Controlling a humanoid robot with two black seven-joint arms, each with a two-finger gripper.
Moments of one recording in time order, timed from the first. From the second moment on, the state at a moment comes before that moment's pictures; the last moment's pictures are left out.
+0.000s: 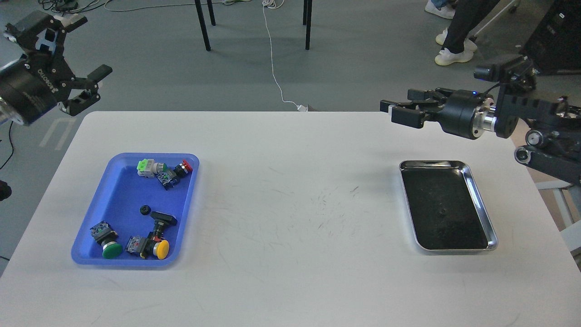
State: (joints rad) left arm -0.82 1.07 -0.43 -1.27 0.20 -0.40 -0.34; right arm 1.27 -0.63 -0.15 1.07 -1.15 -0.09 0.38
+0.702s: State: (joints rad) left arm -0.80 0.97 -0.33 -1.43 1.78 -0.26 -0.35; right arm 0.91 -0.38 0.47 0.89 -0.23 0.04 0.38
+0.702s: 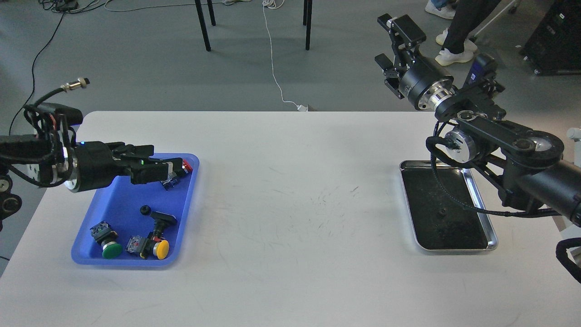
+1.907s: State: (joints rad) left arm -0.73 0.85 -0.21 -1.18 1.76 -0.27 -0.22; right arm 0.54 -0.38 0.90 0.96 -0.08 0.30 0.39
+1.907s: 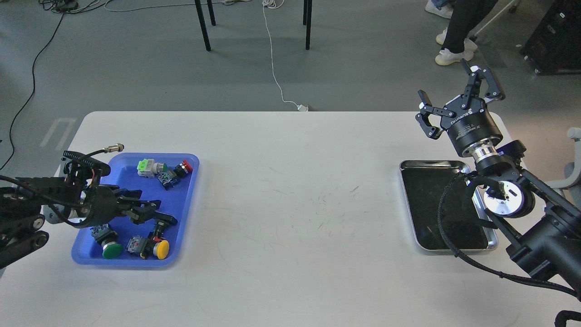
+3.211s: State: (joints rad) left arm -0.74 0.81 -0.20 -1.08 1.71 -0.38 -0.23; right arm 0.53 -0.39 0.92 0.96 -0.08 0.29 0.39
